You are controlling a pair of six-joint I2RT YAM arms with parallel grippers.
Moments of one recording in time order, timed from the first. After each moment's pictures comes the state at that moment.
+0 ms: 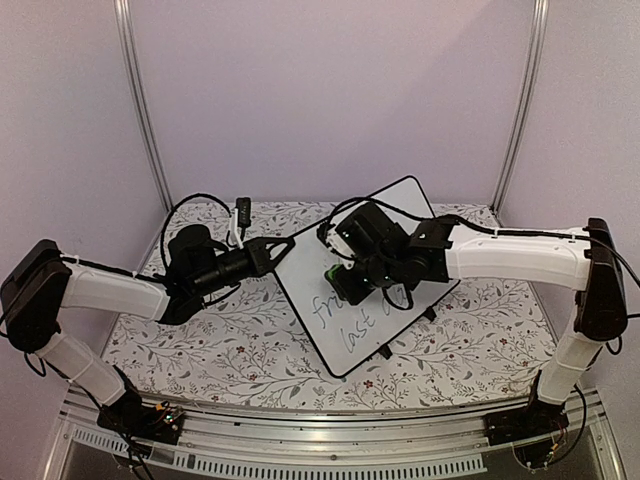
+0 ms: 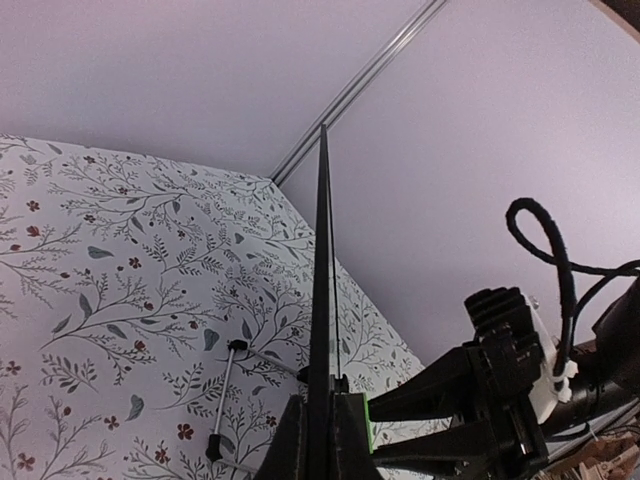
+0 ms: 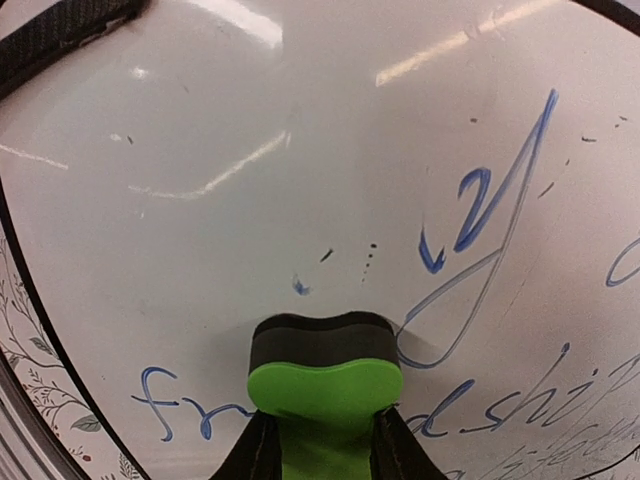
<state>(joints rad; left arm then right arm) -0.70 1.49 0.61 0.86 0.25 -0.70 1.04 1.74 1.39 -0.51 0.27 0.17</state>
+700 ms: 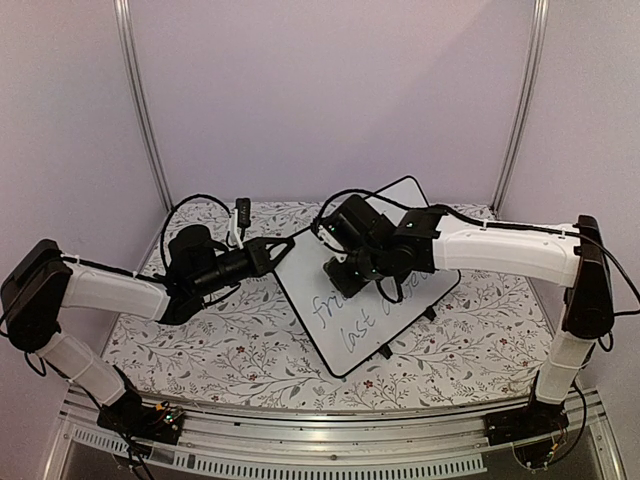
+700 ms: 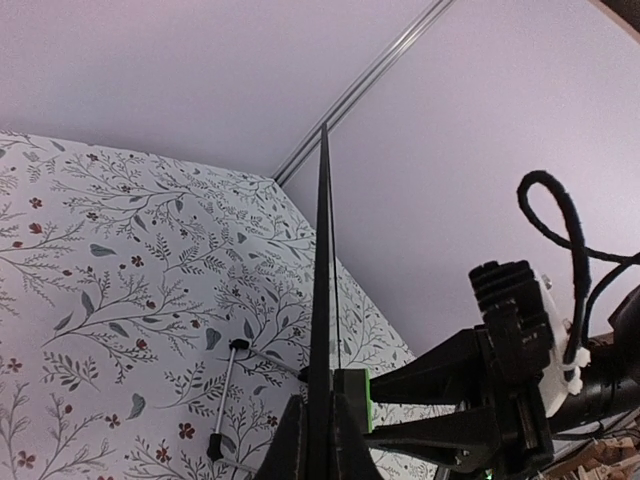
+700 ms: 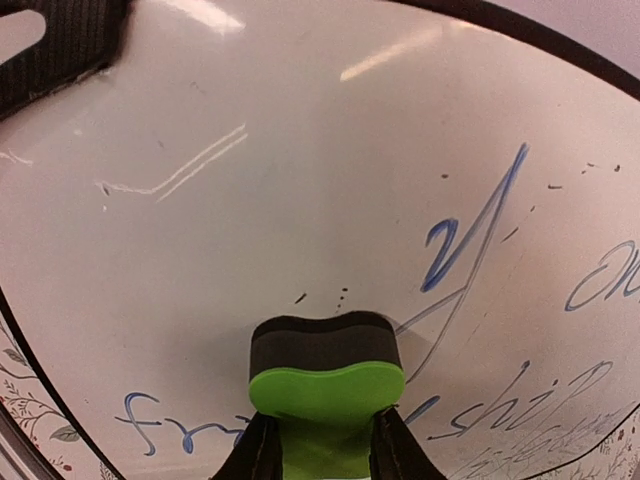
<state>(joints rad) -0.70 1.50 0.61 0.86 0.25 -0.71 1.05 1.82 1.55 -0.64 0.34 0.15</state>
